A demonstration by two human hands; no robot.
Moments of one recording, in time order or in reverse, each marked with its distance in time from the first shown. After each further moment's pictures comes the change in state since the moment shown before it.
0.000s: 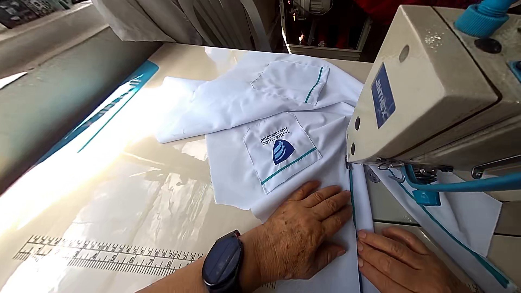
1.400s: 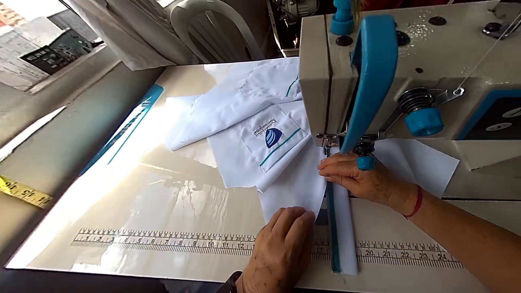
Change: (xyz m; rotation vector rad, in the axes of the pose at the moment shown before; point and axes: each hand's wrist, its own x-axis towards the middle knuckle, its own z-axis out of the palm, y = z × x) left_hand -0.014 0.068 0.008 0.122 0.410 -0.355; right_hand 0.073 0.077 0.018 0.312 0.330 0.030
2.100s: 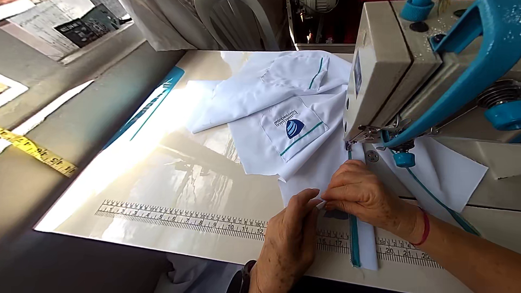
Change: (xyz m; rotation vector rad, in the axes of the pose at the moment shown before) left_hand -0.008 -0.002 -0.007 -0.391 0.081 -0.300; right_hand 0.003 -0.037 0.032 0.095 0.031 -0.107
